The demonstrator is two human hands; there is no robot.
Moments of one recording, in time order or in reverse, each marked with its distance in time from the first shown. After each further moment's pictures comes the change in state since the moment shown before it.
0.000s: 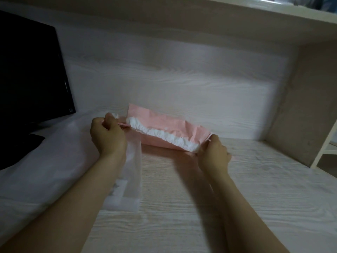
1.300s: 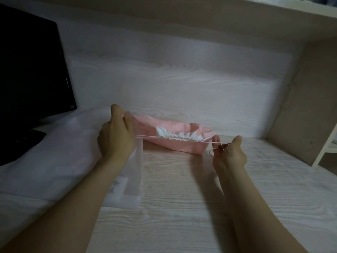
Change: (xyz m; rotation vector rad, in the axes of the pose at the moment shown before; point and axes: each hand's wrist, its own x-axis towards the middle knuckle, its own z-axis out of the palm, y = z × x) left_hand -0.008 -0.005 -0.011 0.697 -0.214 0.507; right_hand 0.011 -0.008 -0.024 1.556 0.317 0.797
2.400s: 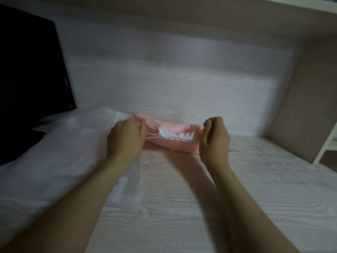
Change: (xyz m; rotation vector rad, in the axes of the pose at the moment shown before) left_hand -0.011 0.020 -0.003 0.120 -0.170 0.210; right_hand 0.000 0.023 -0.004 -1.049 -0.531 -1.117
